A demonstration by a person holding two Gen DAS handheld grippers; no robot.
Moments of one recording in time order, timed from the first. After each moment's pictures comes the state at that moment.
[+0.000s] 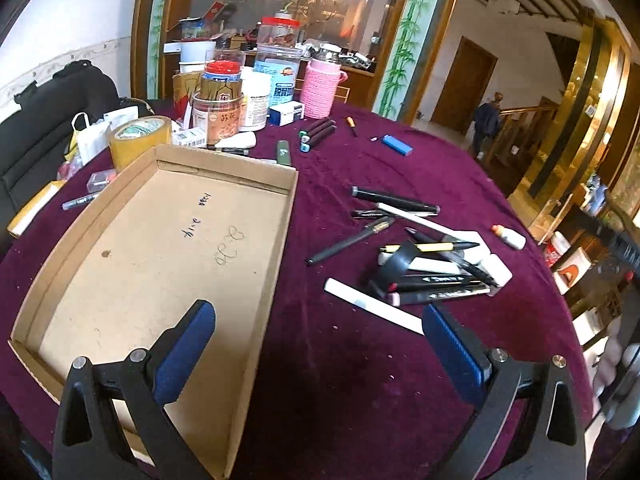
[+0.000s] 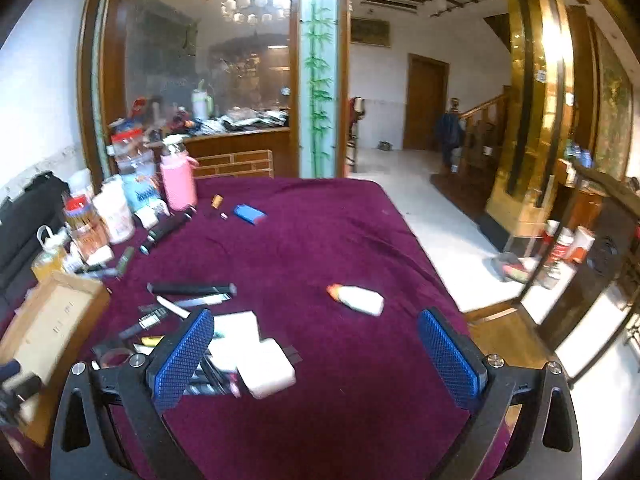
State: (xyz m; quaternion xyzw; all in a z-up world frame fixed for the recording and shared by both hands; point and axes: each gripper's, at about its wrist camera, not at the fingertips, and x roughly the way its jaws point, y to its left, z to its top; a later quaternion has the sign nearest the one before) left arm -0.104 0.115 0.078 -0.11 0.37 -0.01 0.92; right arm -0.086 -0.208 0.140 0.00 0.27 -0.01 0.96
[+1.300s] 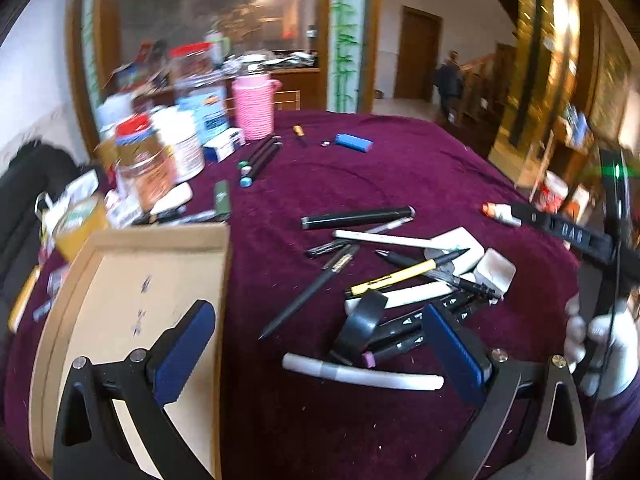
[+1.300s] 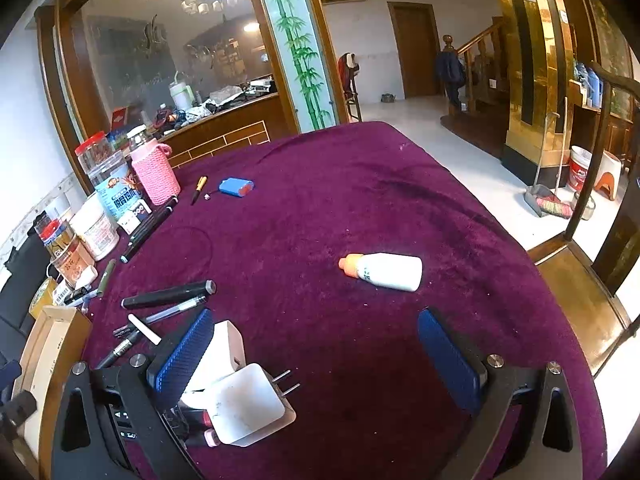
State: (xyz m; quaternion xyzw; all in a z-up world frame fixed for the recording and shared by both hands) left arm -0.043 0.064 0.083 0.03 0.36 -0.07 0.93; right arm -0.008 -0.242 0.056 0.11 0.33 0.00 0.94
